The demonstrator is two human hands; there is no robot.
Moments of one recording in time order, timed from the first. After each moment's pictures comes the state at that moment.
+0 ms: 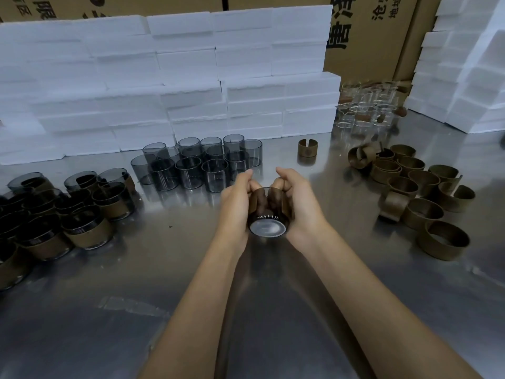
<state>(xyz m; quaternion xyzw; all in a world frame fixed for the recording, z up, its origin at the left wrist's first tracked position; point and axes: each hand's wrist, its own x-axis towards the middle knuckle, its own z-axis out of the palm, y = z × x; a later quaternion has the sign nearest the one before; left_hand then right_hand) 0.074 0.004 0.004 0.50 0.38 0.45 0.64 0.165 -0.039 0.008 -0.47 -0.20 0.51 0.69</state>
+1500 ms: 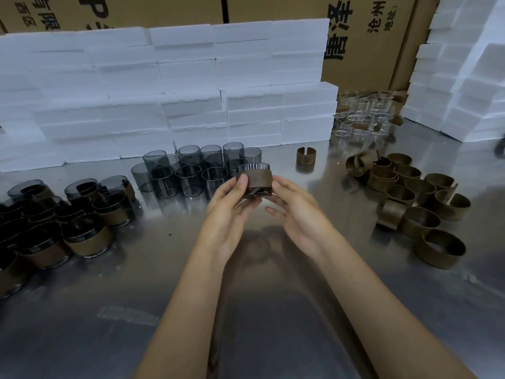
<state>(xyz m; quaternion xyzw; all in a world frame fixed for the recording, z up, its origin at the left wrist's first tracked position) 0.056 0.017 0.001 0.38 0.26 0.49 0.74 0.182 -0.035 -0.003 -0.48 -0.30 0.47 0.67</state>
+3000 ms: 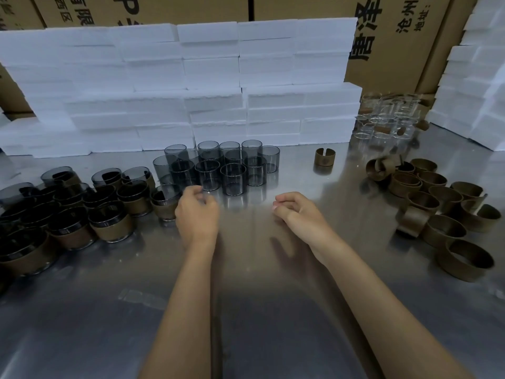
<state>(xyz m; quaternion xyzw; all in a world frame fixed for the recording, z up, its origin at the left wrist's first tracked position) 0.003 0.048 -0.015 0.54 0.65 0.47 0.27 0.174 -0.027 -0.024 -0.66 -0.40 0.37 0.52</state>
